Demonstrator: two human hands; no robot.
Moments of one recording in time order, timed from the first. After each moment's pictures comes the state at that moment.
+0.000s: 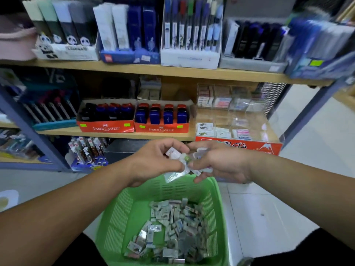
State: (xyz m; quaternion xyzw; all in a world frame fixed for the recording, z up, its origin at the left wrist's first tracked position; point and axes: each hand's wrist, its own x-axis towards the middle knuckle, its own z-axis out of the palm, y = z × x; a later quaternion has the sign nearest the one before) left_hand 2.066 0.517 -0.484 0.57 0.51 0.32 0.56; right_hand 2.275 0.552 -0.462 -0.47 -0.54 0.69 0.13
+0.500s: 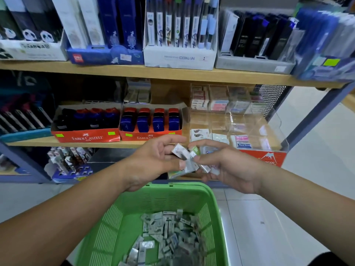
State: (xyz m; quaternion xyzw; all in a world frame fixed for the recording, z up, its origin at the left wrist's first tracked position) left_hand 2.080 0.576 -0.489 0.54 0.47 0.33 0.62; right_hand 2.298 0.591 -0.475 -0.47 -0.45 0.72 0.24
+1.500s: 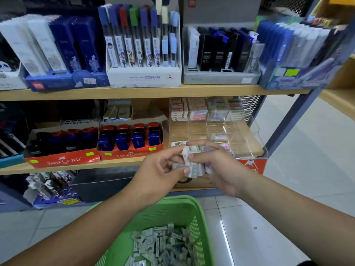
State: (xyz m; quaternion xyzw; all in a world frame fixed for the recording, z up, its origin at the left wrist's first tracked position) left_hand 2.143 0.589 -0.491 0.61 0.51 0.39 0.47; right_hand 2.327 0.619 -0.482 -0.48 -0.39 0.68 0.39
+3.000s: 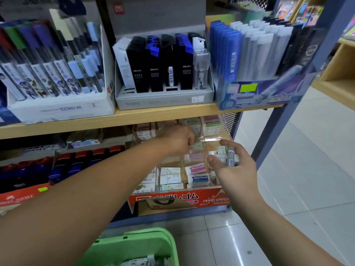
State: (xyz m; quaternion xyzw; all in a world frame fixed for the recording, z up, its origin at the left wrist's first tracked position) left_hand 2.291 0.797 -0.483 0.82 0.56 0.00 0.12; right_hand 2.441 0.672 -0.514 -0.60 -0.40 0.40 0.56
